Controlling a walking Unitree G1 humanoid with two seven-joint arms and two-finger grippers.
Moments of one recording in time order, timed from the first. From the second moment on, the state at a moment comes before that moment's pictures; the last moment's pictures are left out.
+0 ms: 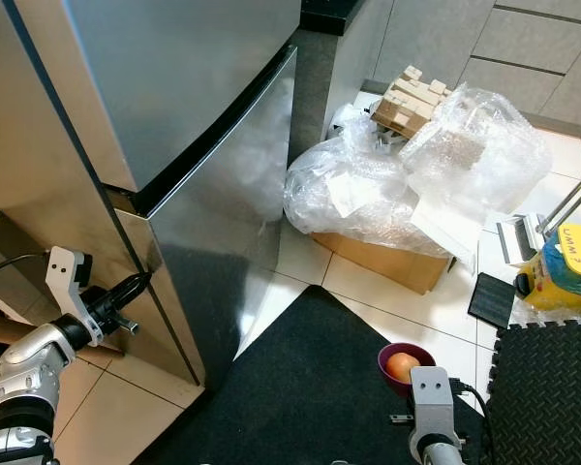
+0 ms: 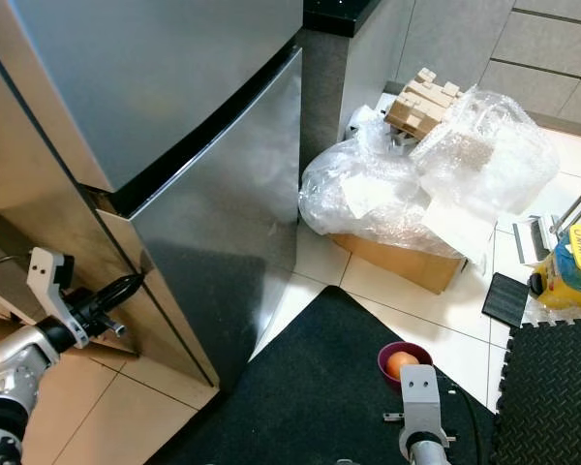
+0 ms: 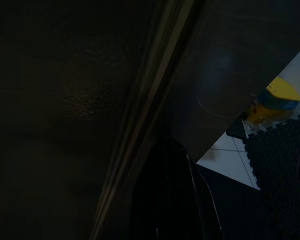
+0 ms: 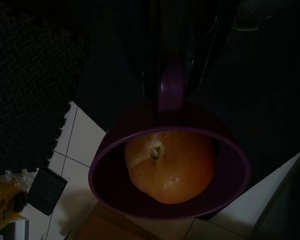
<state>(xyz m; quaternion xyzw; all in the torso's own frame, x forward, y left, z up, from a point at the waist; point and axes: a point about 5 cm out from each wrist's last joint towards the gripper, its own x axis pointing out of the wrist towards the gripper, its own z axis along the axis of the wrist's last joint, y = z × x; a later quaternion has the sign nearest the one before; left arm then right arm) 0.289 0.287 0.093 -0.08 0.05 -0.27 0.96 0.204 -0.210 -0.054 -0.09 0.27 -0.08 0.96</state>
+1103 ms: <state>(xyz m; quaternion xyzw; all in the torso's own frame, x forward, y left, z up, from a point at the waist) 0.298 0.292 0.102 -0.02 0.02 -0.21 0.98 0.197 -0.213 -0.057 -0.09 0.28 -0.07 0.95</state>
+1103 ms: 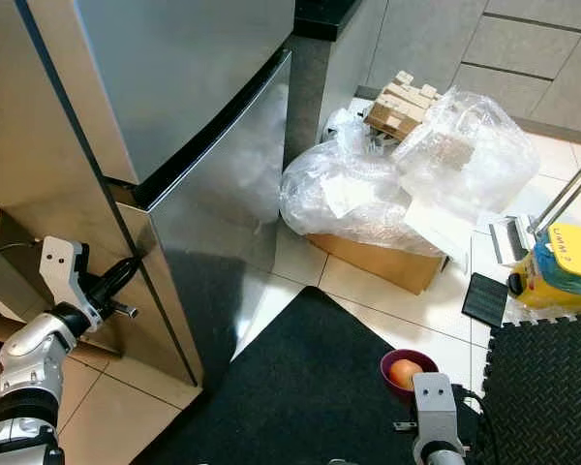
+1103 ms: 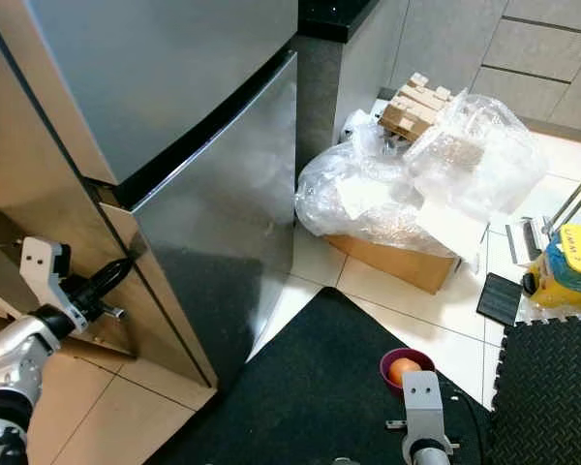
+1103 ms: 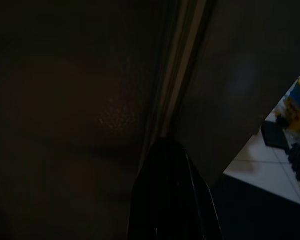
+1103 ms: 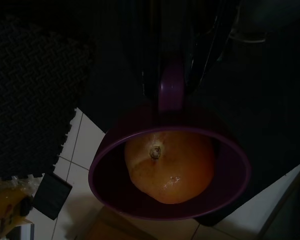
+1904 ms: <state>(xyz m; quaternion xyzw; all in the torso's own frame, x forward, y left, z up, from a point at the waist) 0.296 0.302 0.100 0.02 0.02 -0.16 0.99 0.196 -0.212 -0.058 -0.10 0.28 -0.07 0.95</state>
